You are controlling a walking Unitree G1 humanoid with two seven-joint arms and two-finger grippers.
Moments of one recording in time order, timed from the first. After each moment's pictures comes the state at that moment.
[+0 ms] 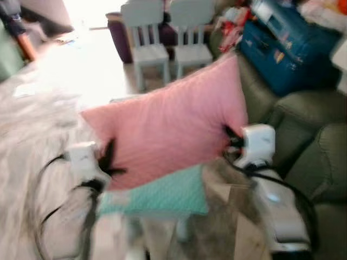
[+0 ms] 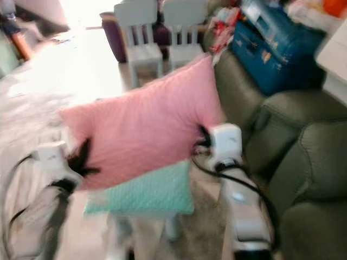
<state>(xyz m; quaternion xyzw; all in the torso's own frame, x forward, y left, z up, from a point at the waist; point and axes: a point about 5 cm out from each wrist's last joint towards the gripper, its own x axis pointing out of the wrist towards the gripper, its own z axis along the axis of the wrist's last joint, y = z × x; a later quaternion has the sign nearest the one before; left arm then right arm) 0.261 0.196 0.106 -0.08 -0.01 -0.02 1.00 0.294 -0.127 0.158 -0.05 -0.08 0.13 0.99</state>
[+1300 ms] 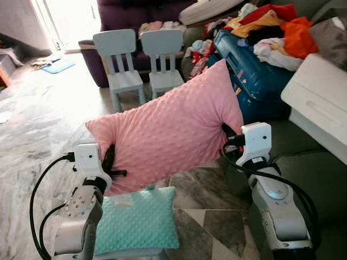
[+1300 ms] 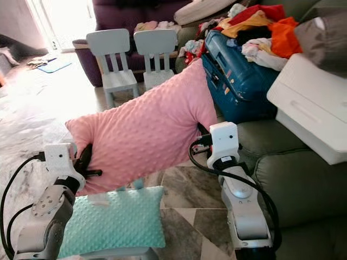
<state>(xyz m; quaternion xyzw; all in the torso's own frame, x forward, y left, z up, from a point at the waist) 0.274 0.182 0.099 -0.06 0.05 0.00 1.00 0.293 -0.145 0.150 -0.07 -0.06 0.11 0.99</state>
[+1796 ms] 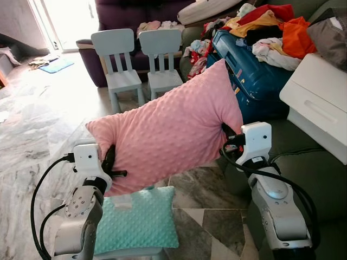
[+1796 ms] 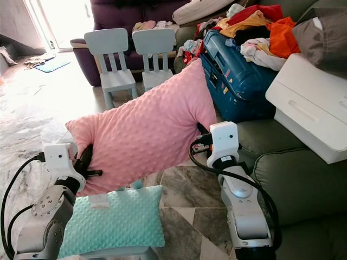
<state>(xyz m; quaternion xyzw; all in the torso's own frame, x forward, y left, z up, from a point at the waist) 0.274 0.180 0.098 -0.07 0.06 -0.01 1.00 0.293 -0.146 0.151 -0.06 -0.06 0.11 0.99</state>
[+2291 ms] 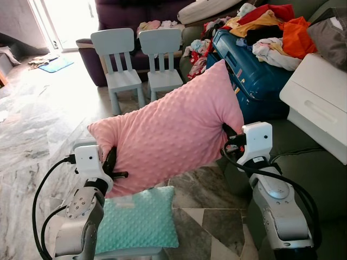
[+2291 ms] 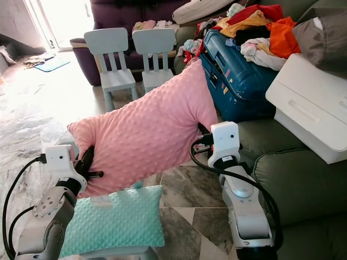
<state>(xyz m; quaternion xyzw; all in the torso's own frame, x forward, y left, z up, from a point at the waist) 0.272 0.178 0.096 -0.08 0.06 -0.01 0.99 0.293 -0.147 0.151 -0.06 -0.06 0.11 0.99</state>
